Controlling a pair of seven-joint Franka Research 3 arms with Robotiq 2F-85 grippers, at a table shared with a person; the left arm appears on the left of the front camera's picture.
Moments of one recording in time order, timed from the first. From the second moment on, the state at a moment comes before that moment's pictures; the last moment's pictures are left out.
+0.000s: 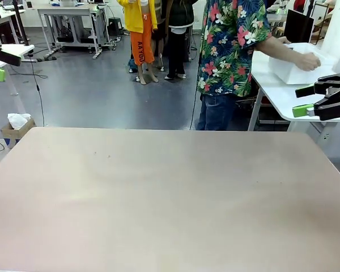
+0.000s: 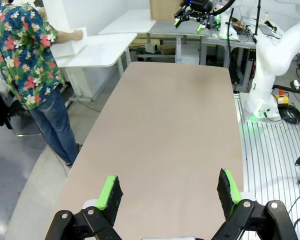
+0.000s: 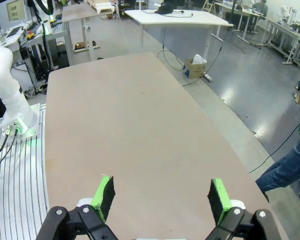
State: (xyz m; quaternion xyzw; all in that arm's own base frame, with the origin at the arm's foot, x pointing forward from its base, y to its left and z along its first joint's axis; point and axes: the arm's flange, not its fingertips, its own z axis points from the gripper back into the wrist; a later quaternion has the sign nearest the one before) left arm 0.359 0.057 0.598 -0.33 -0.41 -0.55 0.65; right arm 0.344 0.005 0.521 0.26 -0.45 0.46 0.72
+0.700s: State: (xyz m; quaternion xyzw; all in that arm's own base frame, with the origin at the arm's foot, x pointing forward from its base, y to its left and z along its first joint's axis) left arm 0.359 0.057 0.598 -0.33 -0.41 -0.55 0.65; right arm 0.344 0.005 0.521 0.26 -0.45 0.46 0.72
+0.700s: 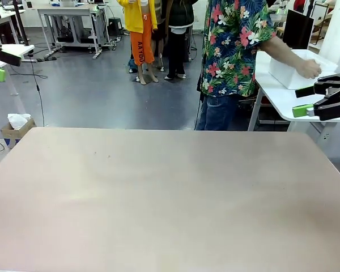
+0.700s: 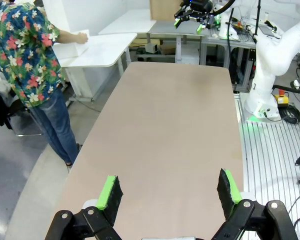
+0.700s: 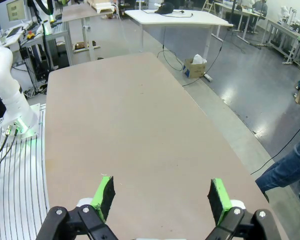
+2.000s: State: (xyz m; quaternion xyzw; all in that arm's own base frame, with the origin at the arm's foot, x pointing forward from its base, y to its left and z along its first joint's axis) left arm 0.359 0.057 0.598 -0.33 -0.42 -0.55 0.65; right arm 0.344 0.005 0.521 0.26 -0.45 0.46 0.72
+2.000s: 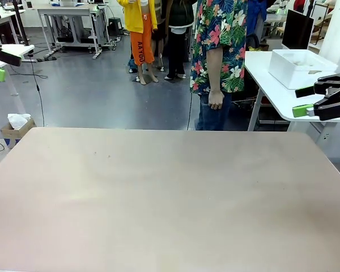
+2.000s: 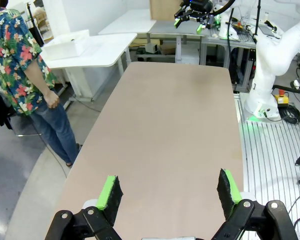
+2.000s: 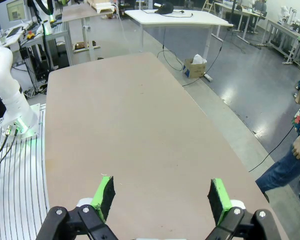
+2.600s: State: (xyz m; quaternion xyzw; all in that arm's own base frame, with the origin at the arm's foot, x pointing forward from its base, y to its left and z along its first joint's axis) left arm 0.359 0.057 0.598 -0.33 -0.42 -0.55 0.65; right arm 0.344 0.005 0.521 0.26 -0.45 0.46 0.72
